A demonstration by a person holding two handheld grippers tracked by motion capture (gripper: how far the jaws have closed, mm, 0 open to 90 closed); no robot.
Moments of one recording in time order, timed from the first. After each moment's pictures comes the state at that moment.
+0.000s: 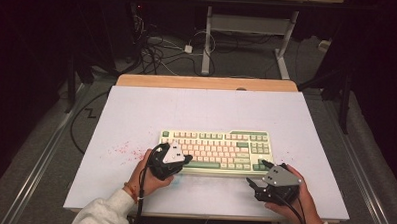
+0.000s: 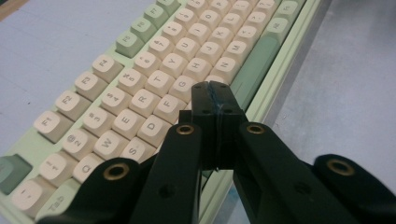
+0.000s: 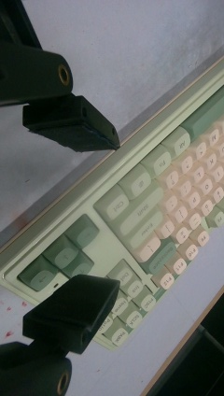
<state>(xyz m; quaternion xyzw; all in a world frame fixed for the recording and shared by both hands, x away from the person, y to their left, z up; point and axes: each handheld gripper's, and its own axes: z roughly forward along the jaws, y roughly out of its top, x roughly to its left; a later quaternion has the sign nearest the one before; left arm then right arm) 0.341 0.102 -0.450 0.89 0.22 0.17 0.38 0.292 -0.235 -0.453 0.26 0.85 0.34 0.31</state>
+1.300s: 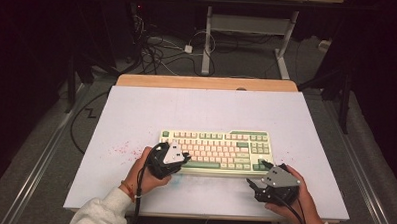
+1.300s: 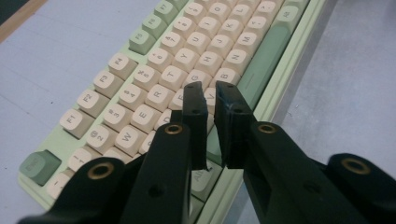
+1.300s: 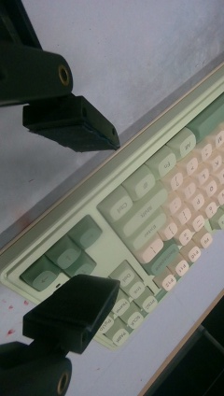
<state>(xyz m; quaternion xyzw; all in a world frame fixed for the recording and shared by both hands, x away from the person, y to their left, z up) 0.340 0.112 -0.440 0.89 0.20 0.20 0.36 0.291 -0.234 -0.454 0.26 0.85 0.33 0.32</state>
